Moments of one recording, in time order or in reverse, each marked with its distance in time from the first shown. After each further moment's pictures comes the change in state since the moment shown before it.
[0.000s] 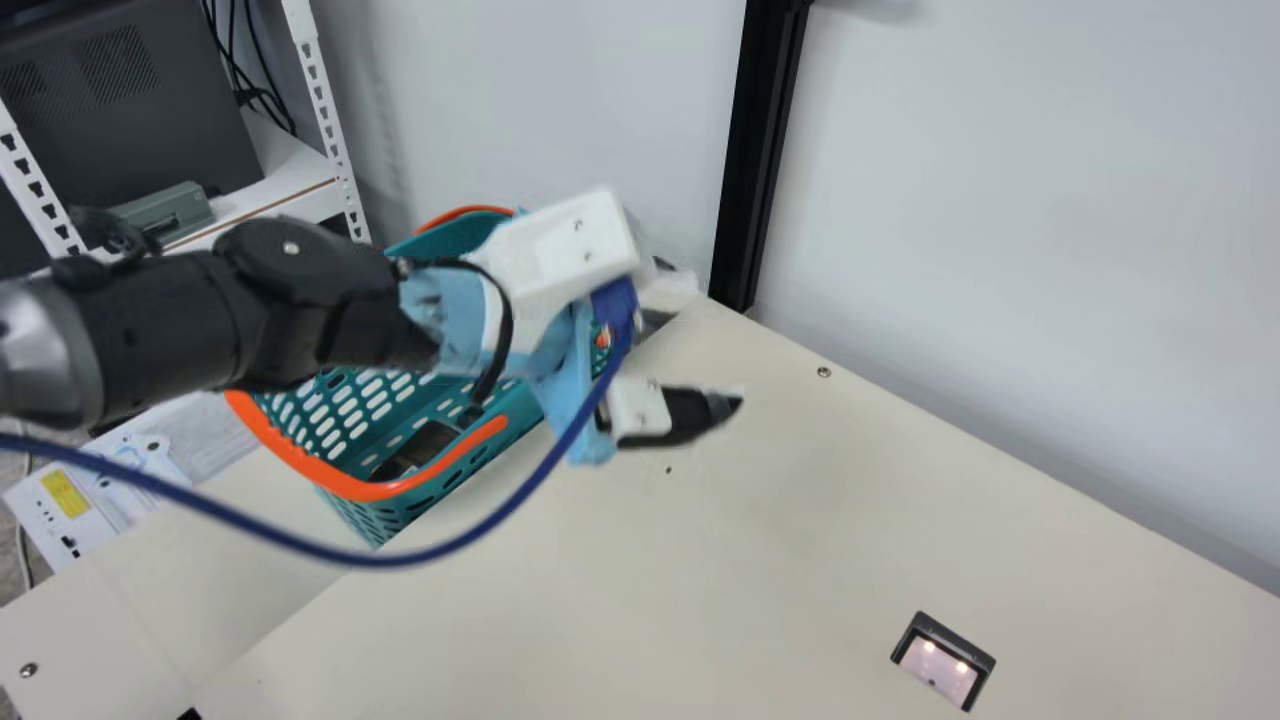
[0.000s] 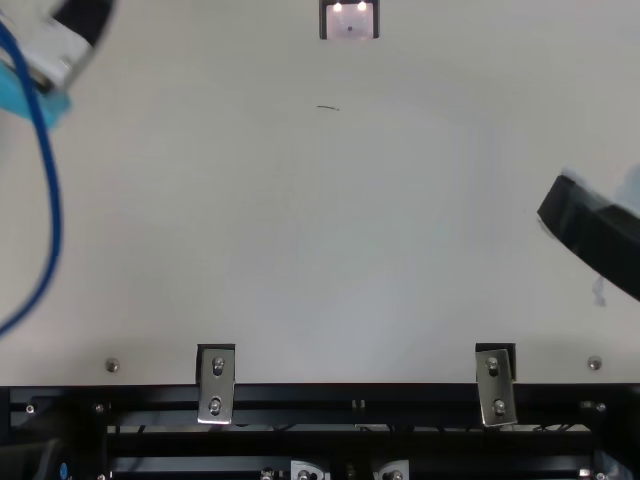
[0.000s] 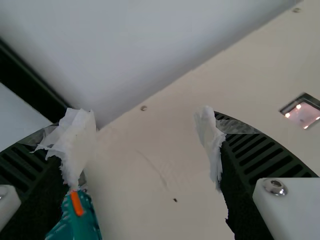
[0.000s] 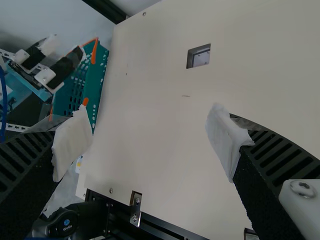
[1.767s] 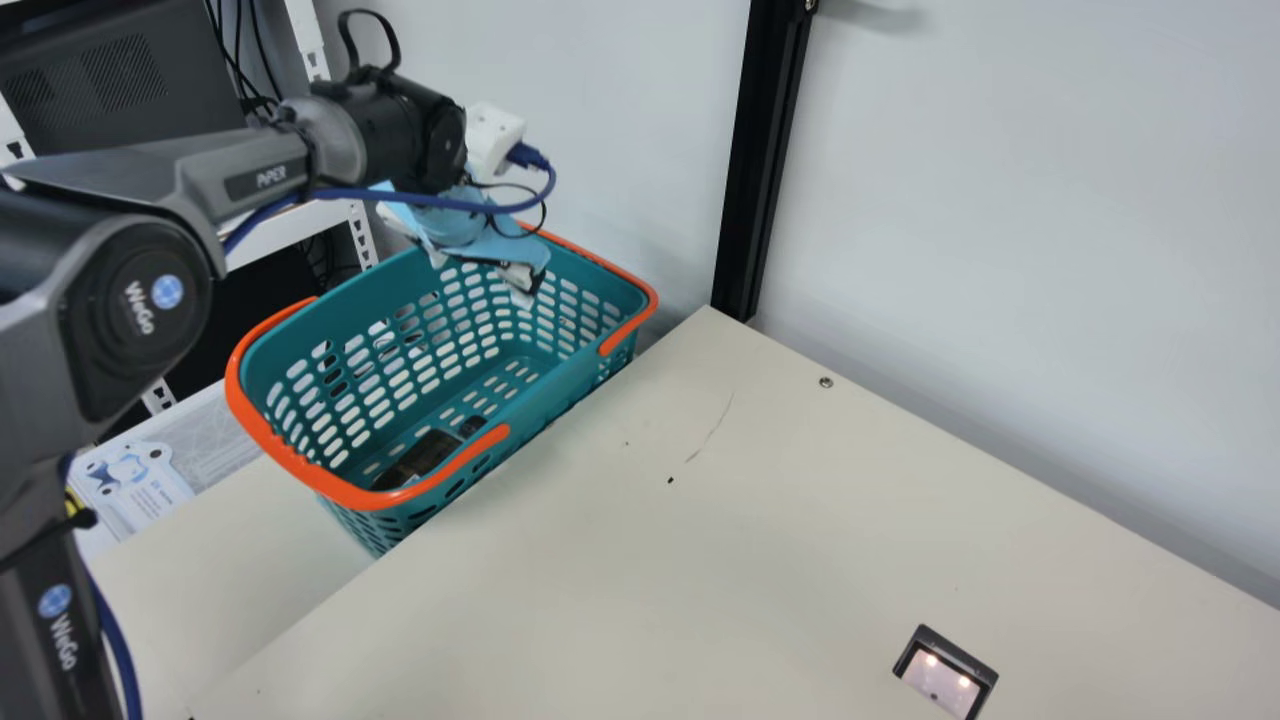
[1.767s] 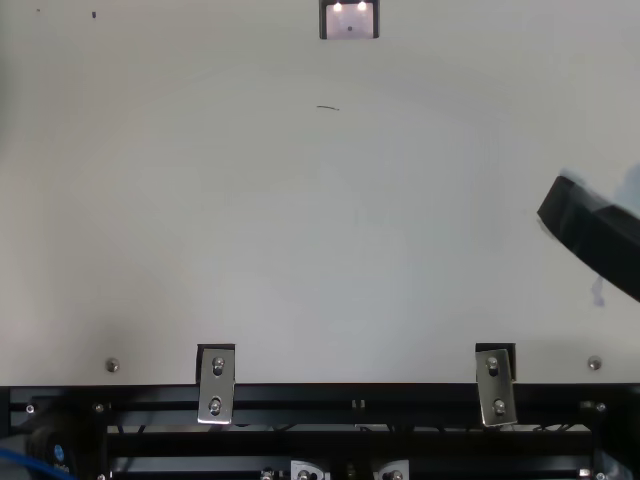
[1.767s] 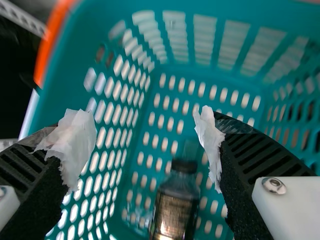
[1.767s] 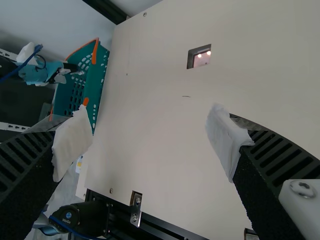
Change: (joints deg) left arm 15.8 39.8 -41.7 84.0 19.4 -98.5; right arm 0.0 0.0 0.0 0.1 0.0 0.0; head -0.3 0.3
